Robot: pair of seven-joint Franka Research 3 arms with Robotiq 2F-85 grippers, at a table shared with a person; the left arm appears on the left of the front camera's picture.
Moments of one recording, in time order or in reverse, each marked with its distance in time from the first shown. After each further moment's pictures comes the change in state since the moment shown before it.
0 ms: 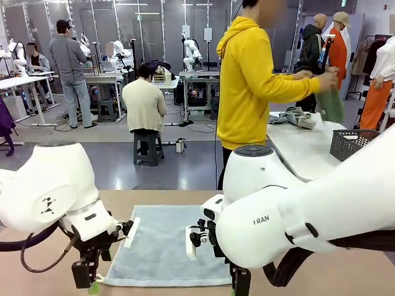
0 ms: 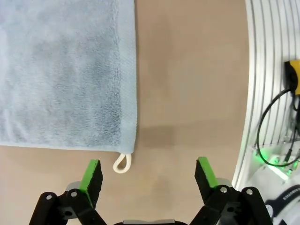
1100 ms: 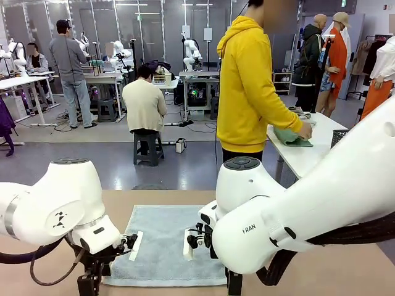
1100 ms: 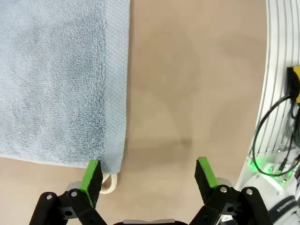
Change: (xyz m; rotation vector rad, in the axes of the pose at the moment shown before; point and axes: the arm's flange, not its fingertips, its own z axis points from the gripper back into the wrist) left arm -0.001 0.003 -0.041 -0.059 0.029 0.071; right arm 0.004 -0.025 -0.037 -0.022 0.035 -0.075
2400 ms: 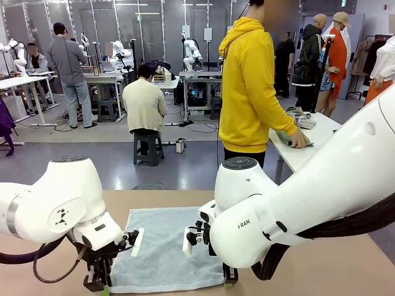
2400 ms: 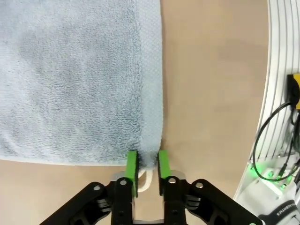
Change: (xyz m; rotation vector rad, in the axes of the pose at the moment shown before) left arm 0.002 0.005 0.003 0.005 -0.028 0.010; right arm 0.003 -0.012 -0.007 0.011 -0.005 -0.027
